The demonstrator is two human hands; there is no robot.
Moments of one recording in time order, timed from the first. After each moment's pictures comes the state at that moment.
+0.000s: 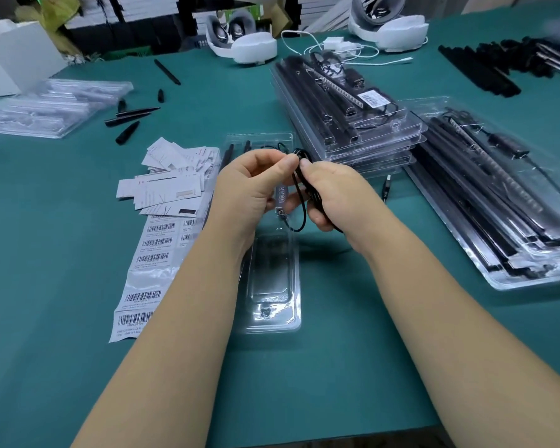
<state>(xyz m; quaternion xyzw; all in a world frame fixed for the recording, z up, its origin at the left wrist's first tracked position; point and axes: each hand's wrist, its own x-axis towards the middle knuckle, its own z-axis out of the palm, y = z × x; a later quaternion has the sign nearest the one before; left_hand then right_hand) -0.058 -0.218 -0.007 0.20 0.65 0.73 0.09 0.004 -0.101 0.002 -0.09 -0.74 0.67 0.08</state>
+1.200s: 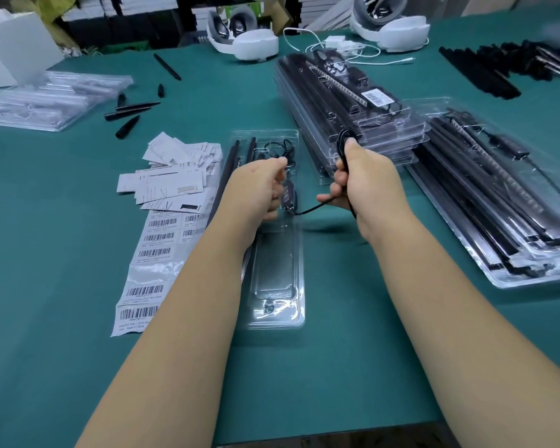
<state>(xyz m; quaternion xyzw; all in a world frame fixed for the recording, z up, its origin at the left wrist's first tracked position) -0.069 -0.214 -0.012 0.10 0.69 0.69 0.18 -0.010 -0.090 -0.002 -0.23 -0.61 0.73 0.19</state>
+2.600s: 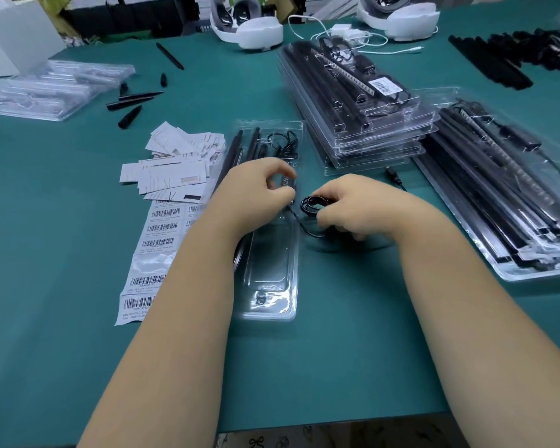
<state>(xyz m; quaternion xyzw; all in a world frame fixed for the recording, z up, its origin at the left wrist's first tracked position) -0.069 -0.237 -0.012 0.29 0.89 0.36 0.02 0.007 -0.084 -0.003 -0.08 -0.92 0.37 -0.10</state>
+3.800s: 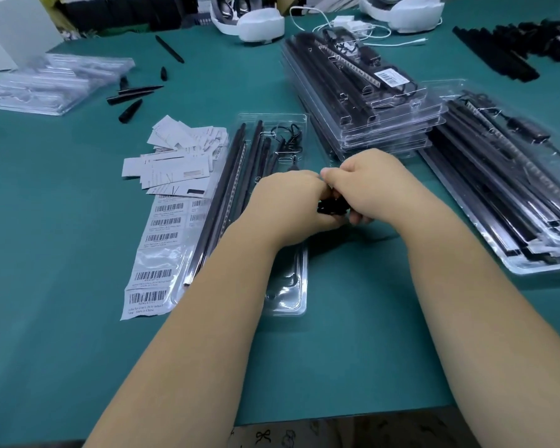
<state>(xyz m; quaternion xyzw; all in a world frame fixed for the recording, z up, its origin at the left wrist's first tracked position) -0.049 -0.207 -0.021 0.43 0.89 0.11 -0.06 0.007 -0.086 0.004 -0.19 -0.91 0.35 0.04</state>
